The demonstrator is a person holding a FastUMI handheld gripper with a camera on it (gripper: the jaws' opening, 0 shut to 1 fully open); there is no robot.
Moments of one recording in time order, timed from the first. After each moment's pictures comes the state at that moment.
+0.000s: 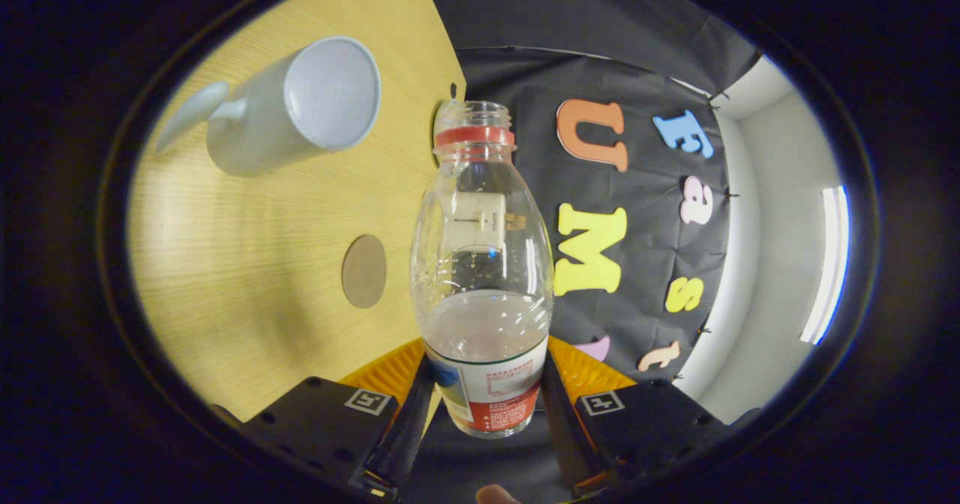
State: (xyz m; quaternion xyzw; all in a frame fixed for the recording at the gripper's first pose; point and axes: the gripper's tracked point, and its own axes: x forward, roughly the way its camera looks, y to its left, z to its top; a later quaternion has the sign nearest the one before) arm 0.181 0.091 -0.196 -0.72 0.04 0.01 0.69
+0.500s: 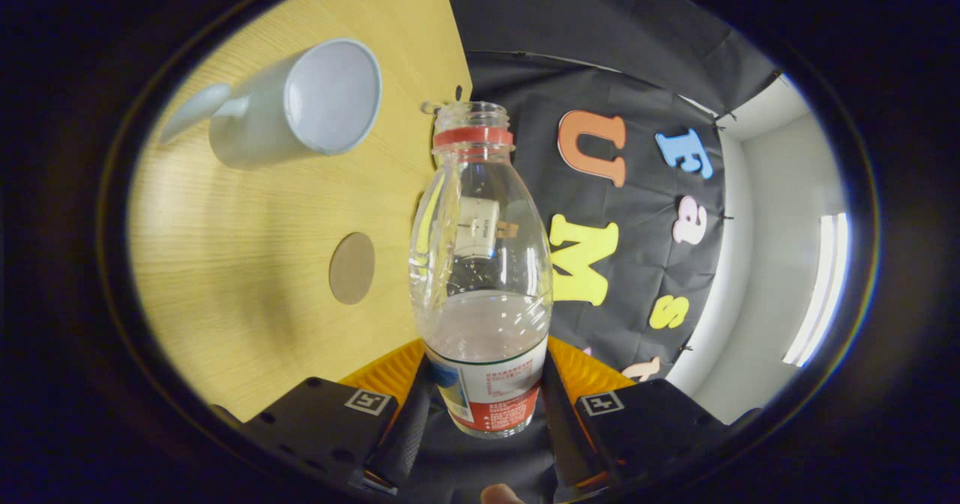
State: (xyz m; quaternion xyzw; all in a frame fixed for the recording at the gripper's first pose) arm 0.176 0.103 -0.180 -0.74 0.03 0.01 0.67
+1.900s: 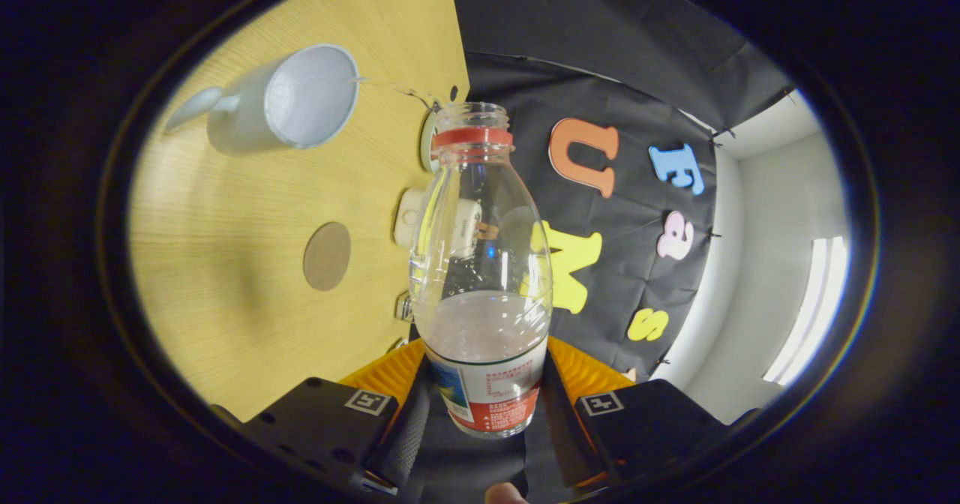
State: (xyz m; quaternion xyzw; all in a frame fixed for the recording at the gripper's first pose) arm 0.172 0.106 -0.142 -0.77 0.01 0.00 0.64
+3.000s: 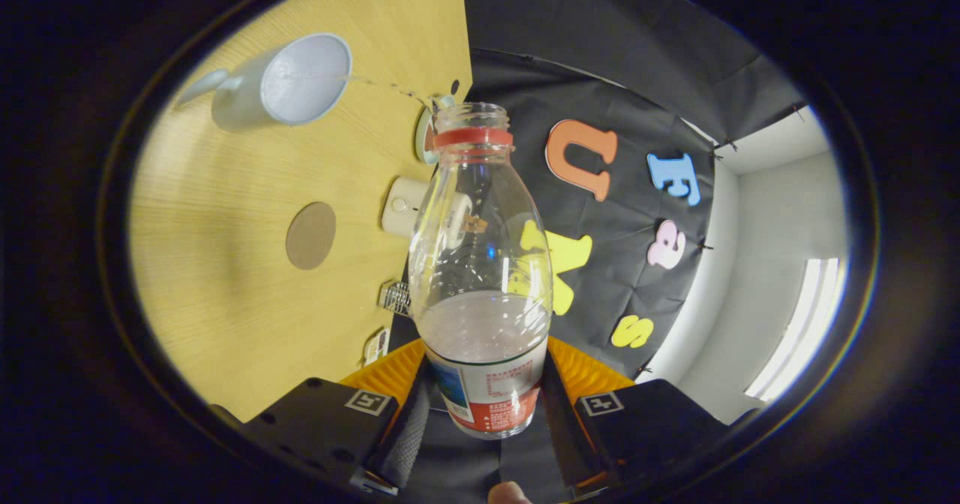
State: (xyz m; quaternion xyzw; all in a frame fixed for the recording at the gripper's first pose) arm 0.170 0.100 -0.114 -0.79 0.00 -0.02 0.61
